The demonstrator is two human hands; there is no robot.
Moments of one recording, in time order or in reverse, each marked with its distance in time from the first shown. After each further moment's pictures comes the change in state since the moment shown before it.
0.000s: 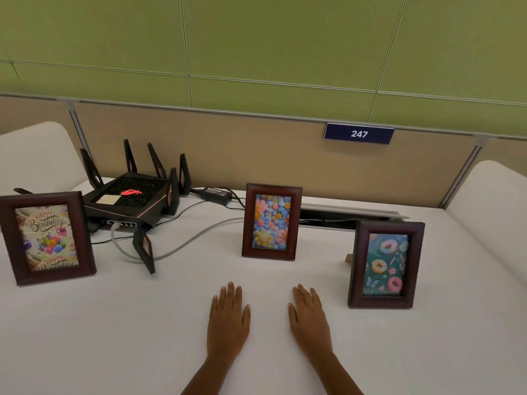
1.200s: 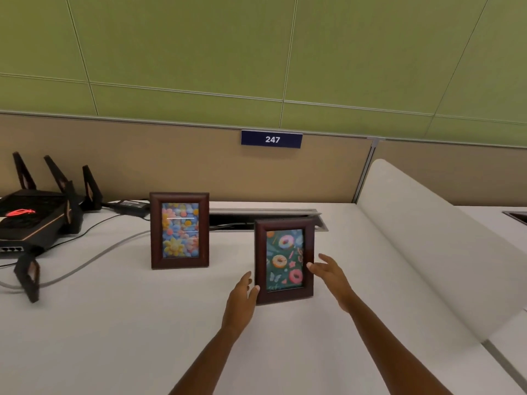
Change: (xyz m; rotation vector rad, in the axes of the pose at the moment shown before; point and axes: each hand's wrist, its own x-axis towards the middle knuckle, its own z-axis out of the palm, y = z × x) left_hand 0.016 0.212 -0.004 -0.885 -0.171 0.056; right_hand 0.017 0.173 -0.184 0.801 0.086 0.340
